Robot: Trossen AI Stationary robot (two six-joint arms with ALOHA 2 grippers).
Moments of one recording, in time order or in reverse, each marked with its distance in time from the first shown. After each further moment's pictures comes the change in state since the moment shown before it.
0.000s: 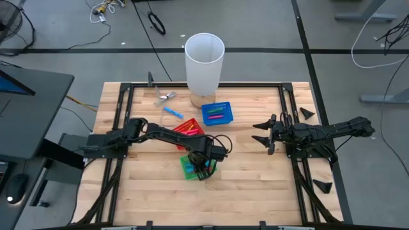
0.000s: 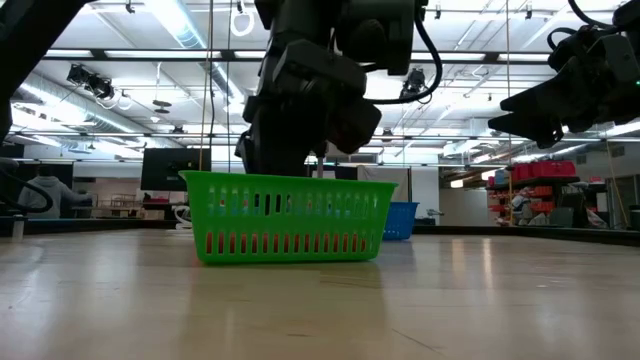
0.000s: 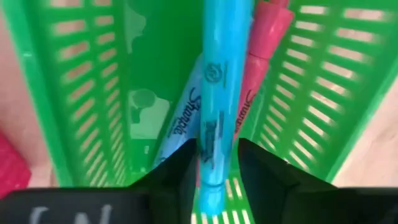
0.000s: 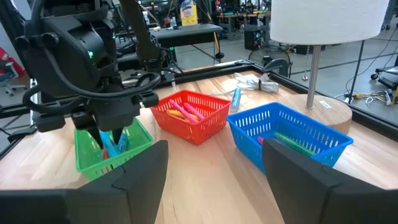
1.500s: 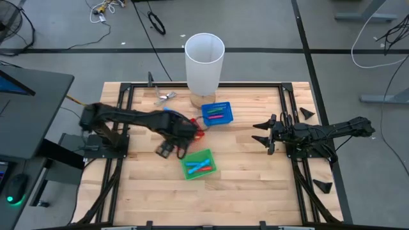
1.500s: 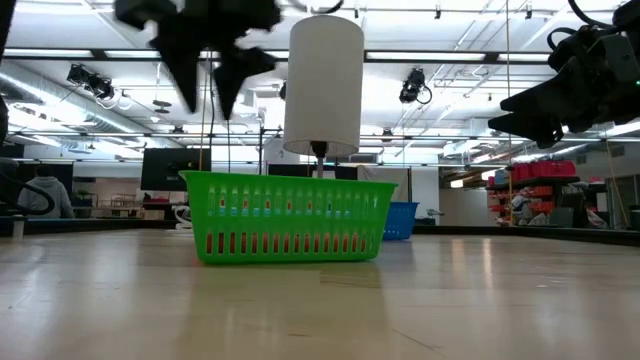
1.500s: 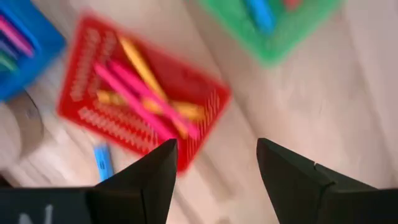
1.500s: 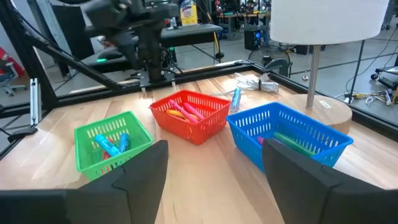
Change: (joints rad) left arm 0.071 -0.522 -0.291 -0.123 -0.312 0.997; right arm 0.000 0.000 0.000 0.000 0.000 0.000
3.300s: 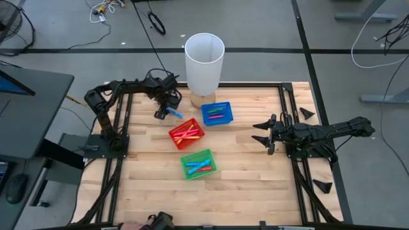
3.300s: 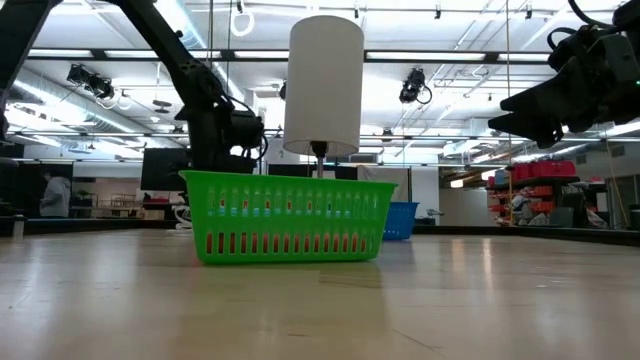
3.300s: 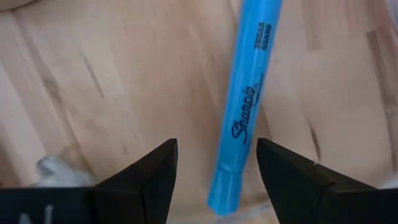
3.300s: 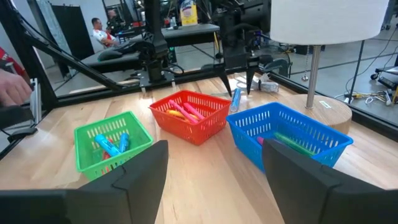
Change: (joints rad) left arm 0.830 0.080 -0.478 0.656 0.185 0.654; right arm 0.000 0.000 0.000 0.000 0.000 0.000
